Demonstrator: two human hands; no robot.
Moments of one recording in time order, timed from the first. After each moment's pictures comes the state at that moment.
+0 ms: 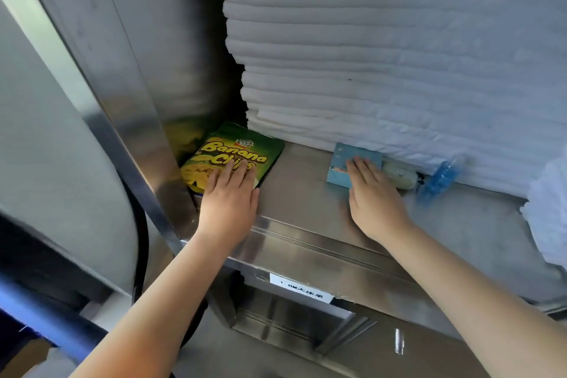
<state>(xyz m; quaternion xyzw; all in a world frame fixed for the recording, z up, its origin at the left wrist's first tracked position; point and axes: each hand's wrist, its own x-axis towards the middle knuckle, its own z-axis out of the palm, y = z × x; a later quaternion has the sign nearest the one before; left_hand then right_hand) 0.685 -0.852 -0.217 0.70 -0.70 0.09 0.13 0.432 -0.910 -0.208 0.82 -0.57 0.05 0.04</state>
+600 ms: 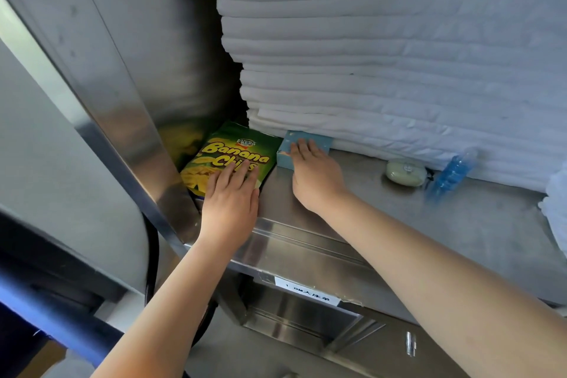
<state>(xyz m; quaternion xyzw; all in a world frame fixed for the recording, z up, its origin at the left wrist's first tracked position) 0.688 -0.857 -0.221 0.69 -0.70 0.11 0.16 0.533 -0.939 -0.197 0.85 -0.52 0.06 0.01</state>
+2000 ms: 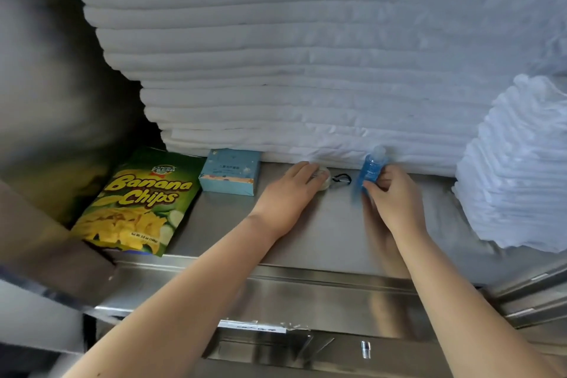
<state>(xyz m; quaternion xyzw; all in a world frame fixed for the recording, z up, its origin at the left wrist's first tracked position) 0.522 -0.952 -0.215 0.42 -0.89 0.01 0.15 0.309 -0.933 -0.226 0.54 -0.72 0.41 -0.14</state>
